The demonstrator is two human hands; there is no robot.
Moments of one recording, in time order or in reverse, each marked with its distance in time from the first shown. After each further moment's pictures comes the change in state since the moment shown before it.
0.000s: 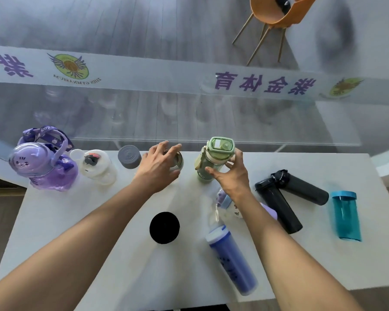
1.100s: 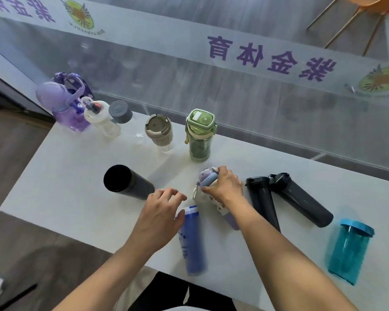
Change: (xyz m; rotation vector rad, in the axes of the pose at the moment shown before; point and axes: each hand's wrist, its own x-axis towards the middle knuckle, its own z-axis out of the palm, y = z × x) left_hand -0.142 0.185 0.088 -0.011 0.109 -0.246; right_hand 0.022 0.102 -0.048 -0.723 -0.550 -0.111
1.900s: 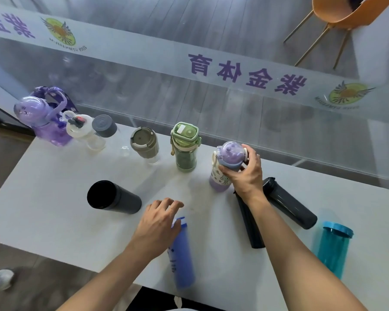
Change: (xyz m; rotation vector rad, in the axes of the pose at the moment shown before) left_hand 0.019 0.007 0.018 -0.052 -0.078 0.007; right_hand 0.002 0.040 -0.083 0.720 0.460 -0.161
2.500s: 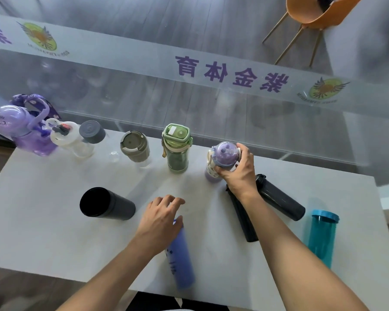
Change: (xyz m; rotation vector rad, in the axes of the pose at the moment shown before) left_hand 0.017 0.004 -0.002 -0.016 -0.027 0.076; right_hand -0.008 -0.005 -0.003 -0.105 0.042 0.015
